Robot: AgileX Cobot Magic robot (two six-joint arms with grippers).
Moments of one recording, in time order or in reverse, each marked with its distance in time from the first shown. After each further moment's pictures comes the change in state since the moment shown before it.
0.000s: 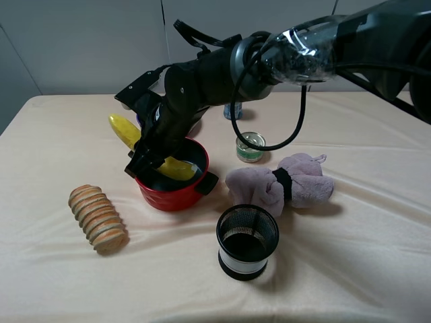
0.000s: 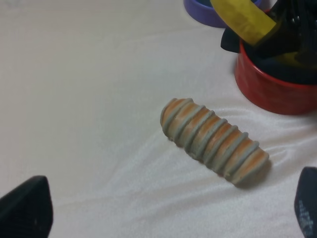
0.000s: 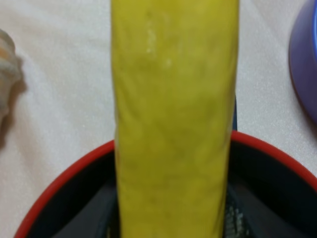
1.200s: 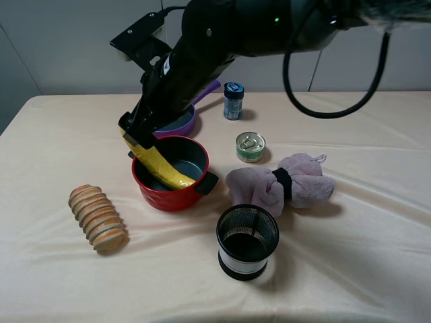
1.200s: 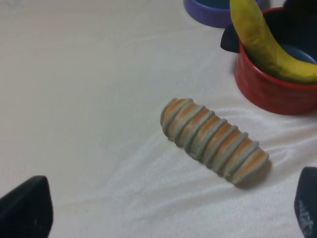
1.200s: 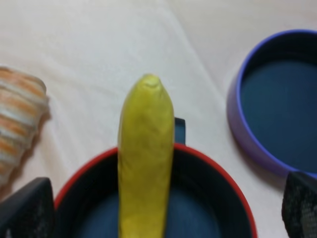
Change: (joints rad) left arm 0.000 0.000 0.000 0.000 0.000 0.000; right arm -0.005 -0.259 0.112 -0.058 0.015 -0.007
